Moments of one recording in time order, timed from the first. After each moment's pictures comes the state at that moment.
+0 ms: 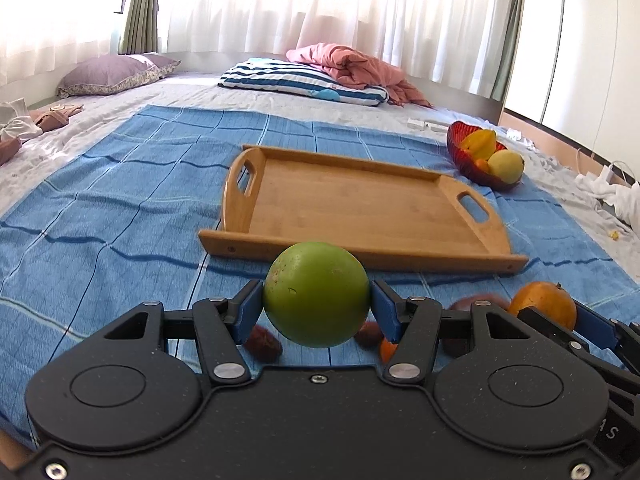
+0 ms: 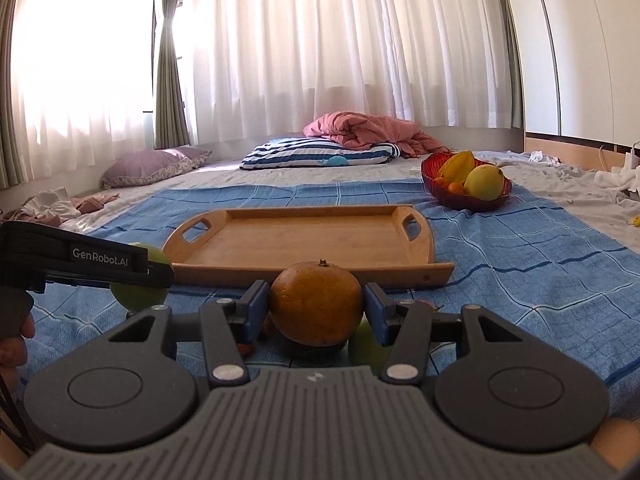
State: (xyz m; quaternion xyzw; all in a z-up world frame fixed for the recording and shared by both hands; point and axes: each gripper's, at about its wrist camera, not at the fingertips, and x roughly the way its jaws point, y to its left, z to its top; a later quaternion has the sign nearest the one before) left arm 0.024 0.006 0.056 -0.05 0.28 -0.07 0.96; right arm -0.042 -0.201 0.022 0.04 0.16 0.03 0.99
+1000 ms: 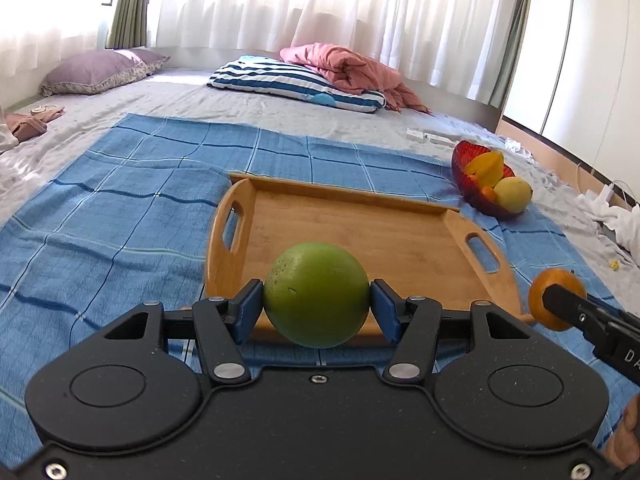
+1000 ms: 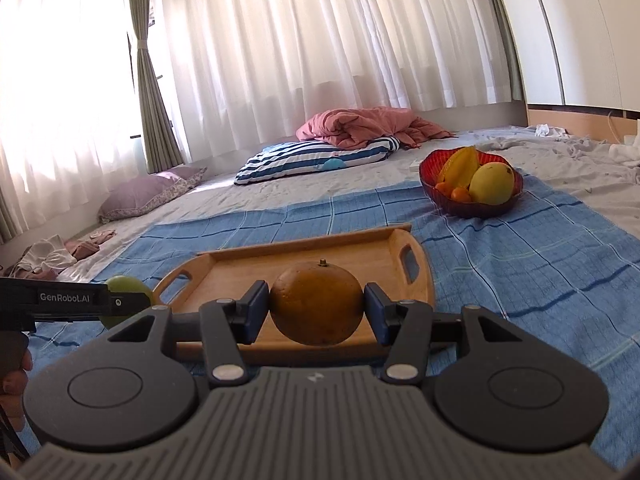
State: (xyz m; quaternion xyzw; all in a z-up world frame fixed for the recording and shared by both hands) left arm 0.111 0.015 0.085 -0.06 0.30 -0.08 0.95; right arm 0.043 -0.246 0.058 0.11 0.17 0.04 0.98
